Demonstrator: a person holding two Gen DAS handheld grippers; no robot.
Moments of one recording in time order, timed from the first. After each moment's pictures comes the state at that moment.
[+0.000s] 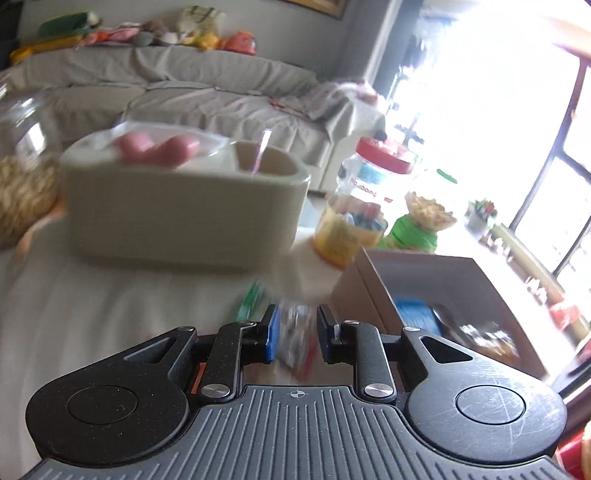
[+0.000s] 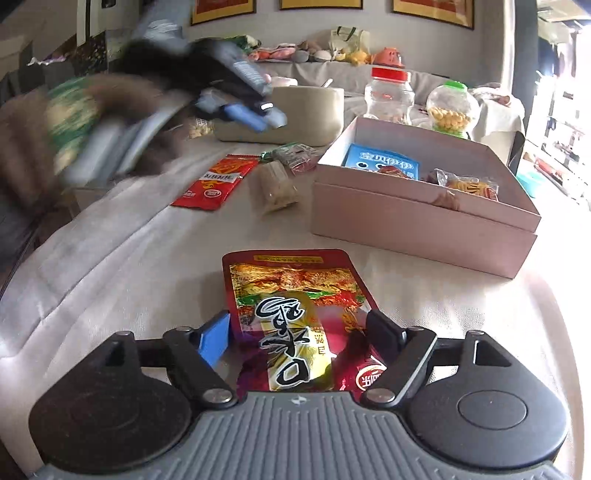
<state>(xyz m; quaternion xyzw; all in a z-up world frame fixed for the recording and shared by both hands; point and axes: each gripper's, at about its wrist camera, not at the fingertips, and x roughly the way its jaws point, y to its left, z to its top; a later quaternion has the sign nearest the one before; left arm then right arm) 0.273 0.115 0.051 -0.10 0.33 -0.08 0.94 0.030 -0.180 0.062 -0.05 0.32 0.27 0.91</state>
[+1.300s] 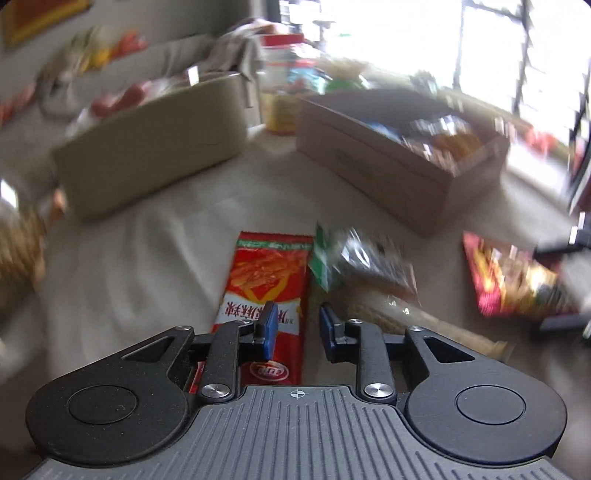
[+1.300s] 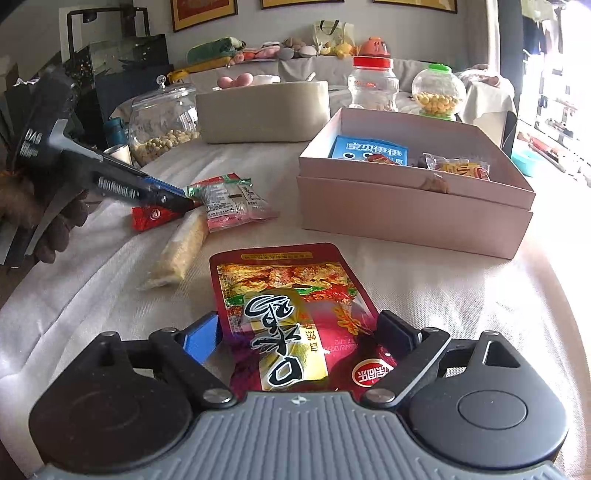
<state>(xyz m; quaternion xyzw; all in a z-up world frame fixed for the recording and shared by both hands) 0.151 0.125 0.014 0.15 0.37 -0.18 0.90 0.041 -0.180 0.054 -0.03 0.34 0.25 0.90</state>
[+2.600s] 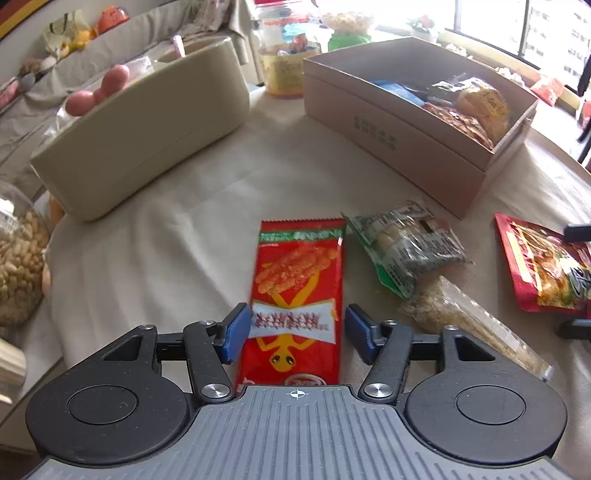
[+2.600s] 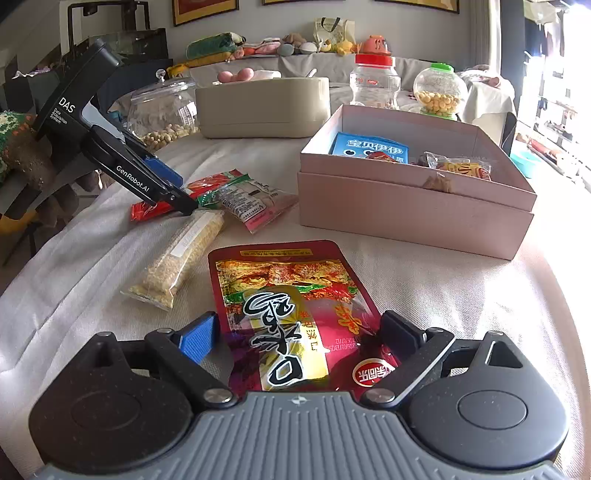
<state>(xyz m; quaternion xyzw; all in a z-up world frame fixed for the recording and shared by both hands) 0.192 0.127 0.012 0.17 0.45 -0.17 0.86 0.040 -0.179 0.053 -0.04 0.34 0.25 0.90</state>
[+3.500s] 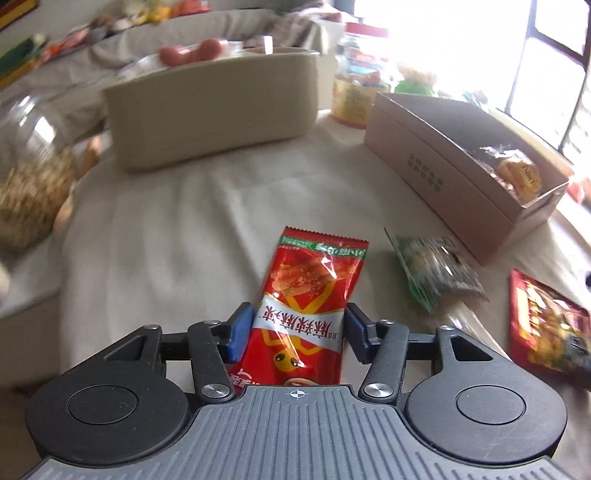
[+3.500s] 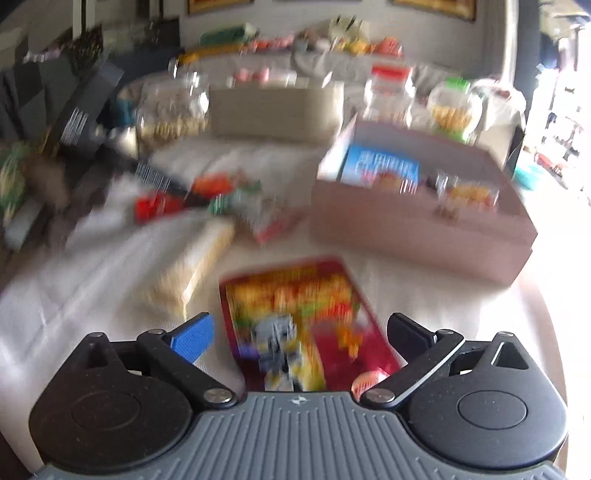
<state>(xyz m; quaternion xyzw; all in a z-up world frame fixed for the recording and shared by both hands) 0.160 0.162 0.007 0.02 0.41 -0.11 0.91 0.042 -0.168 0.087 -0.06 0.32 0.25 0.91</state>
